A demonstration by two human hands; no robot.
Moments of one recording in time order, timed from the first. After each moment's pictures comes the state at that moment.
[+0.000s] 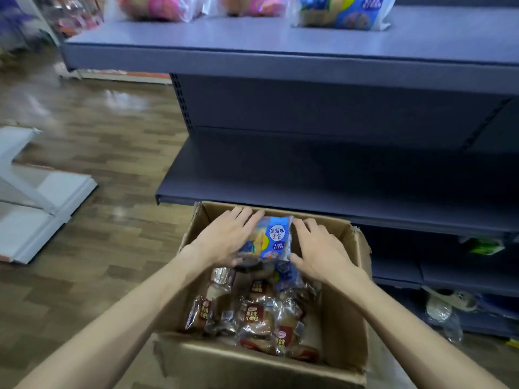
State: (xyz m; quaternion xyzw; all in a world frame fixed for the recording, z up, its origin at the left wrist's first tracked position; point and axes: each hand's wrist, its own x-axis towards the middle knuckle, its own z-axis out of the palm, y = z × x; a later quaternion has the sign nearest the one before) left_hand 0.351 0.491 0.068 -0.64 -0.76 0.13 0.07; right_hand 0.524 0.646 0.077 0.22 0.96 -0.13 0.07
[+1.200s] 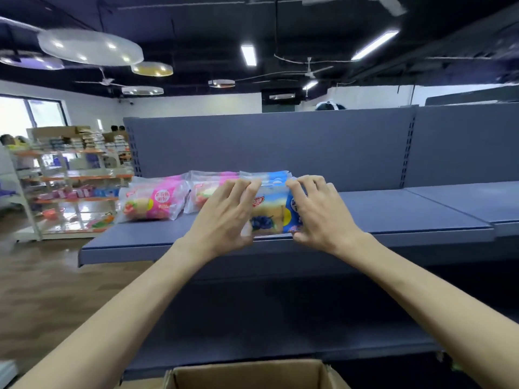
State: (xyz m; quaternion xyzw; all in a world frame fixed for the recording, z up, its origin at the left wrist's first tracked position) left_hand 0.345 0.588 0.382 -0.61 -0.67 -0.11 0.41; right_hand 0.507 0.744 0.374 0.19 0.89 0.23 -0.34
